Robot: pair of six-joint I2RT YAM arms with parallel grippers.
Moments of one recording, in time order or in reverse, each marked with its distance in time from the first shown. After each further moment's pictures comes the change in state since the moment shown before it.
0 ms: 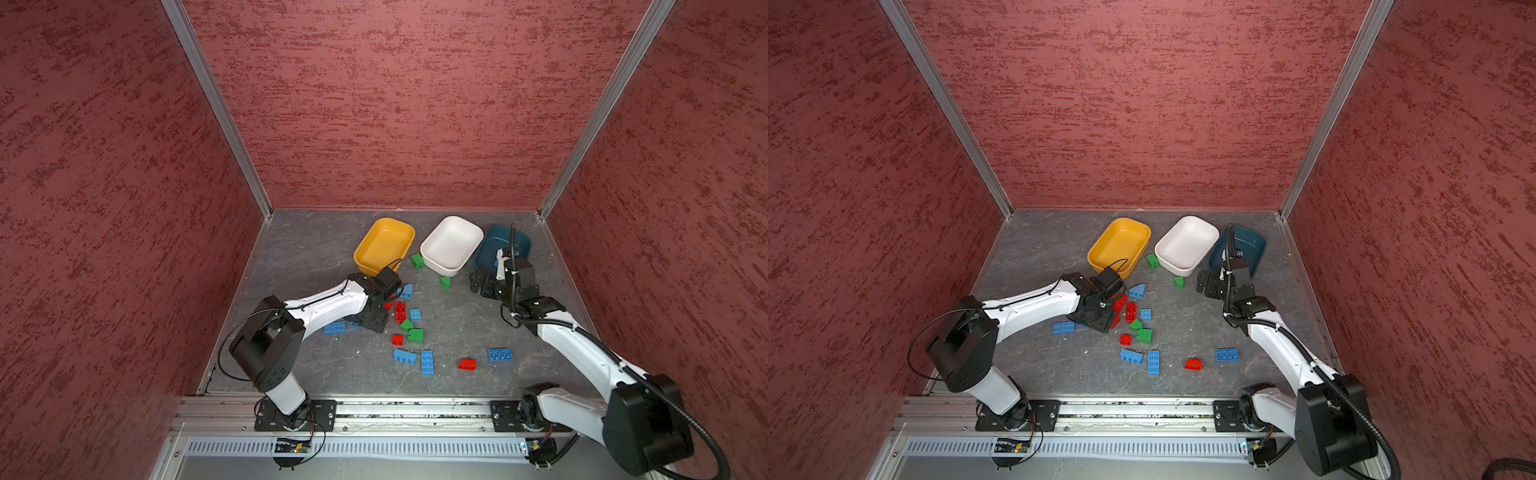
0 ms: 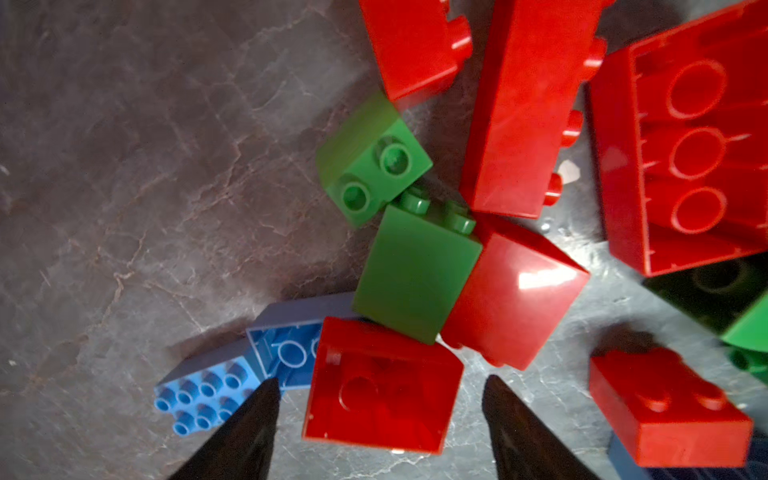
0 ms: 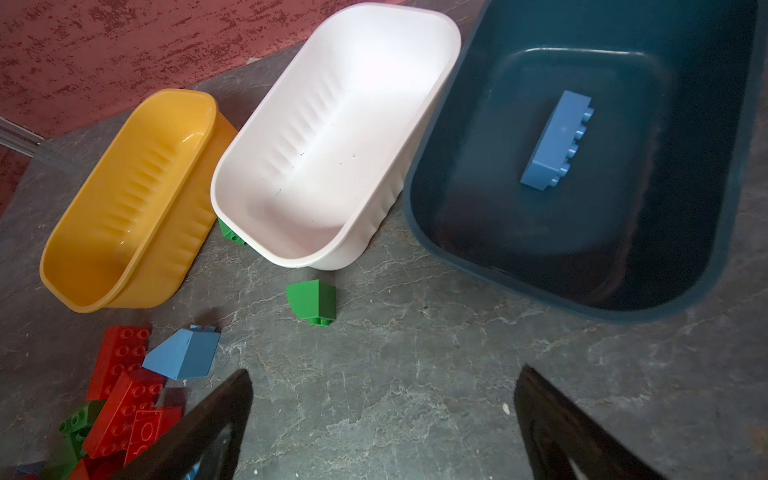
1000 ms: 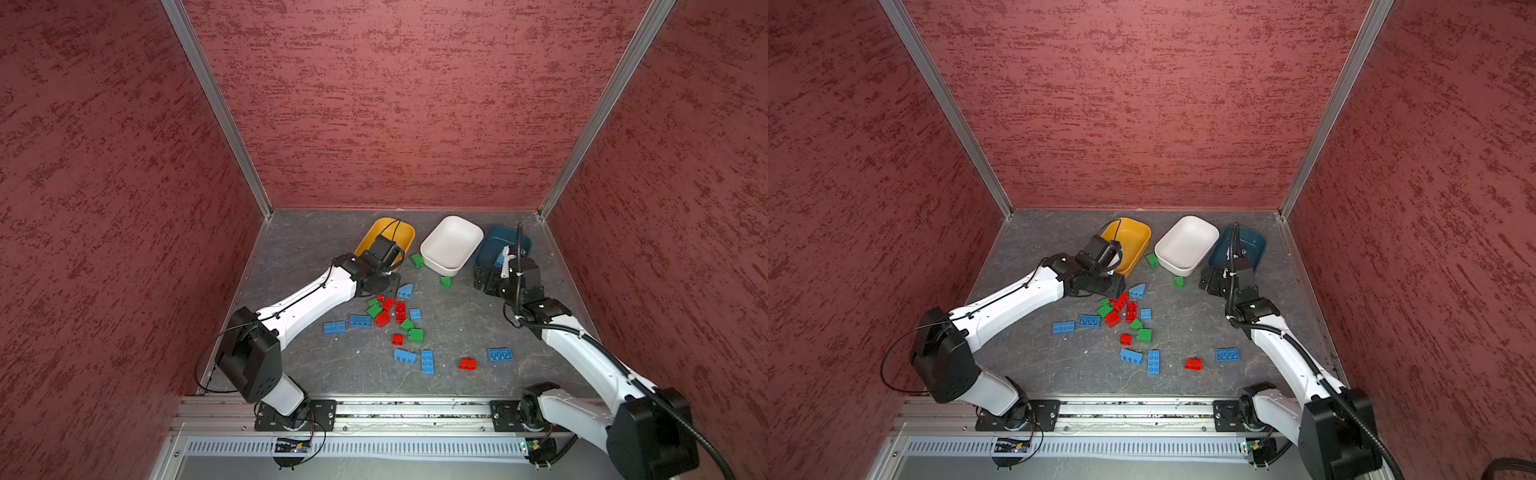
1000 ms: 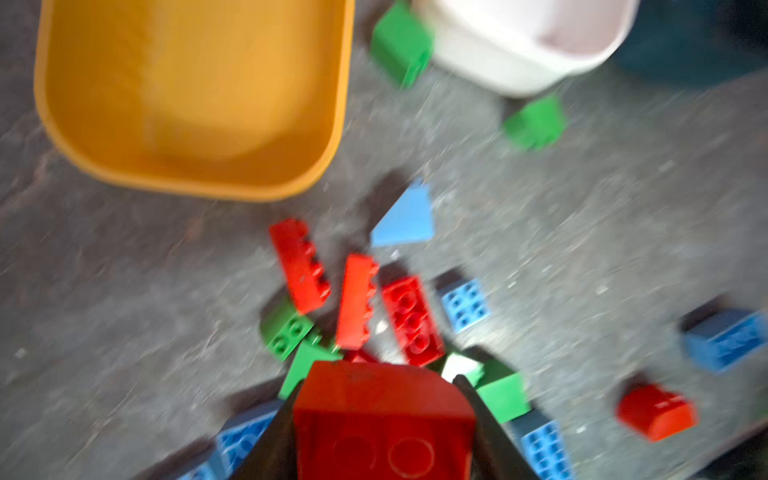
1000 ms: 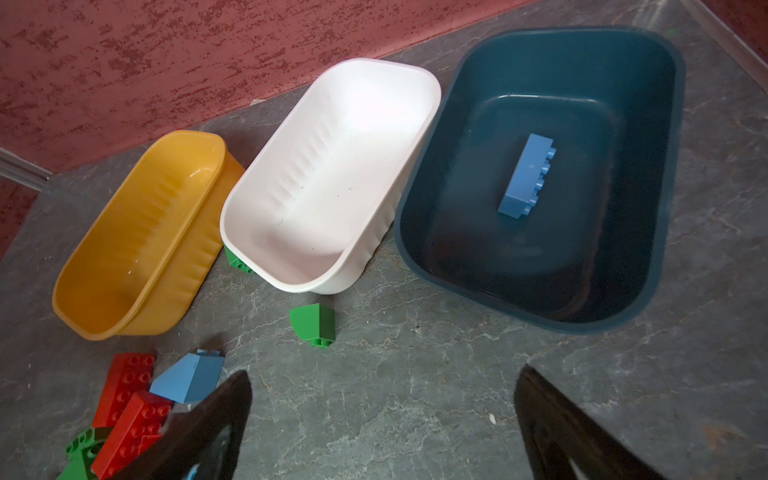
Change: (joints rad) left arm 0.035 -0.083 0.241 0.208 0.196 -0.024; right arm 0.000 -0.042 0.000 0.021 0.069 0.034
